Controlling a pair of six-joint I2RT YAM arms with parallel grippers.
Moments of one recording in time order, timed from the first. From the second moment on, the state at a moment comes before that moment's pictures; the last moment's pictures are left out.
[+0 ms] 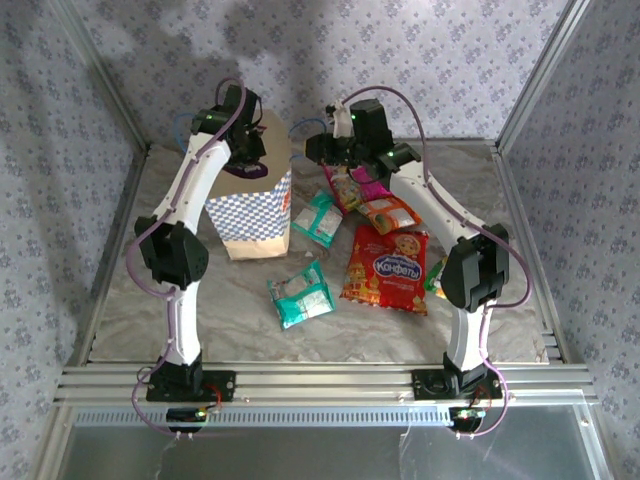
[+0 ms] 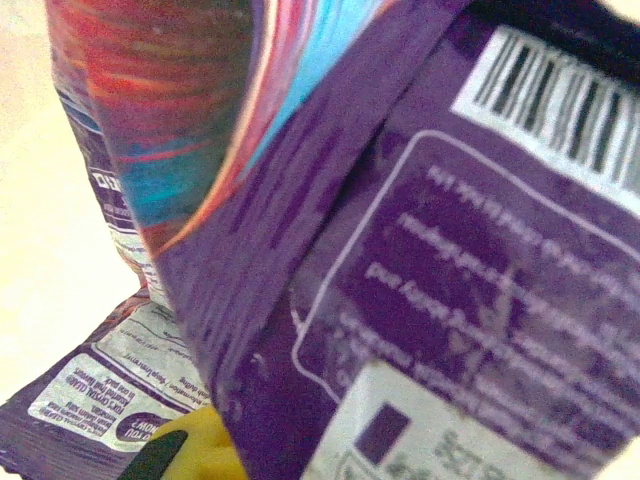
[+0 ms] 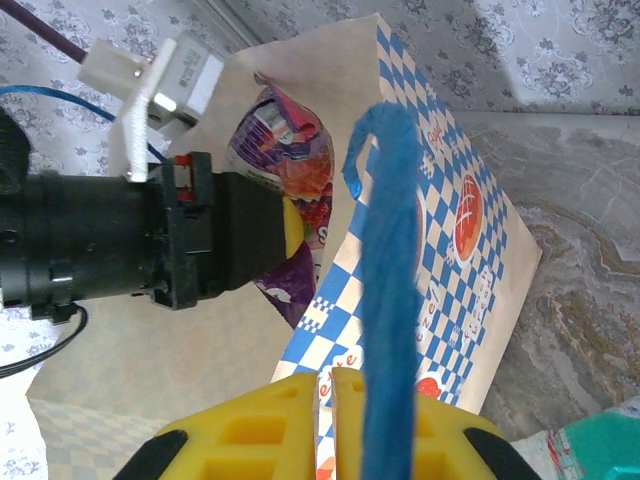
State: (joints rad) left arm -0.32 2.12 2.30 -1.19 -0.18 -0.56; right arm 0.49 1.91 1.85 -0.36 -0.49 0.46
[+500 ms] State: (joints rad) left arm -0.31 2.13 2.30 -1.20 -0.16 -0.59; right arm 0.49 1.90 1.84 -0.35 -0.49 0.47
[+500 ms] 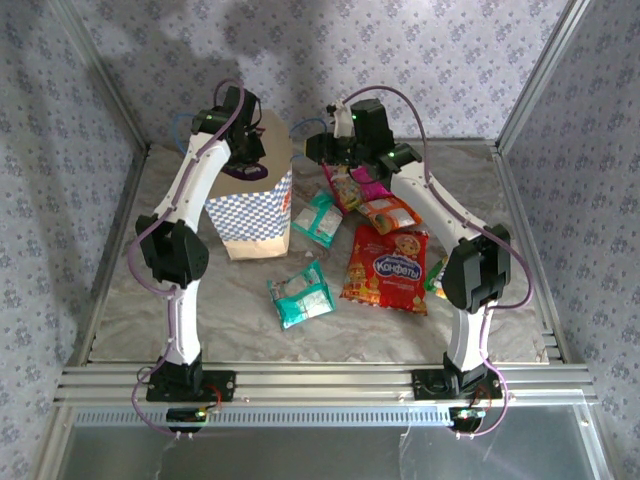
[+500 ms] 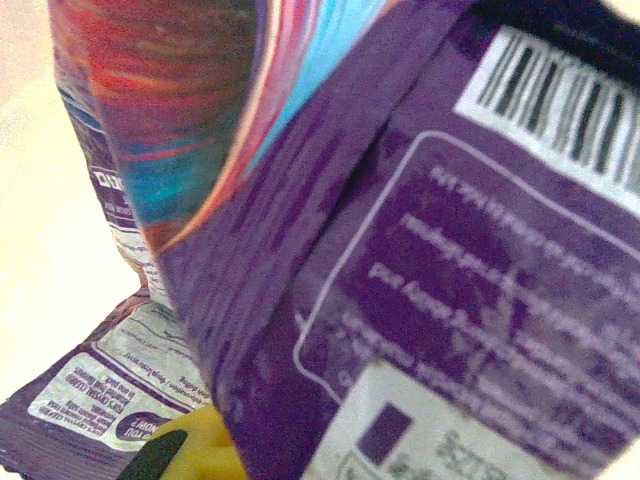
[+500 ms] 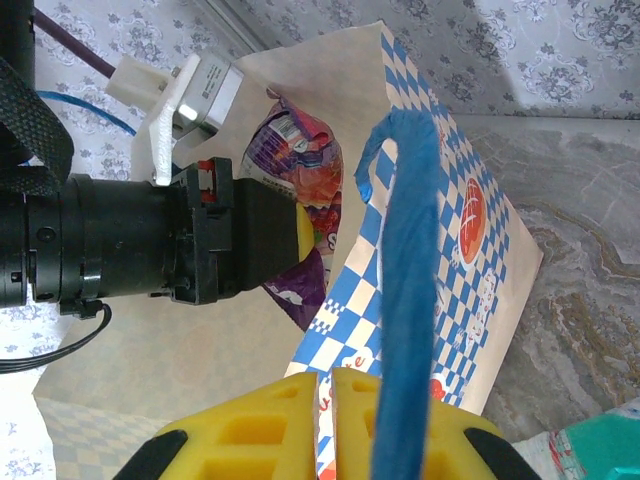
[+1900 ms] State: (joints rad) left arm -0.31 1.72 2.17 -1.26 -0.07 -0.45; right arm 0.52 1.84 1.81 -0.35 -0.47 0.46
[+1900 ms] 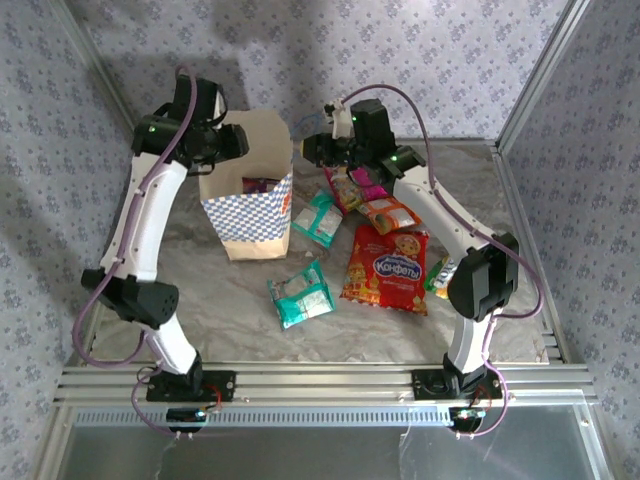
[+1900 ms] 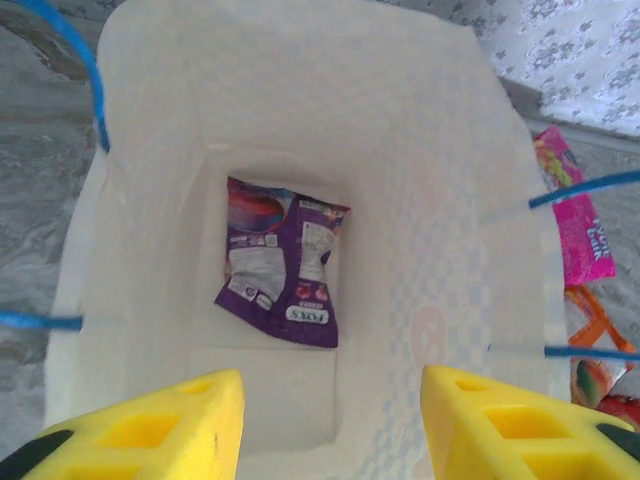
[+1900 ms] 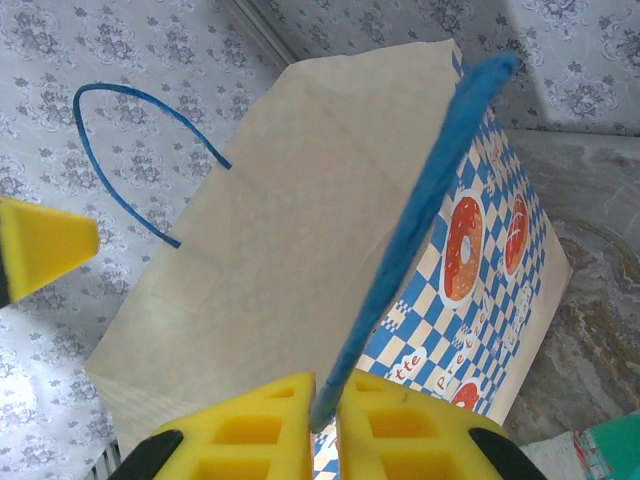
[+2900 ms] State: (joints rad) left arm -0.02 1.44 1.68 -1.03 0.02 -0.46; right arm 0.52 1.77 1.79 -0.39 -0.45 0.44
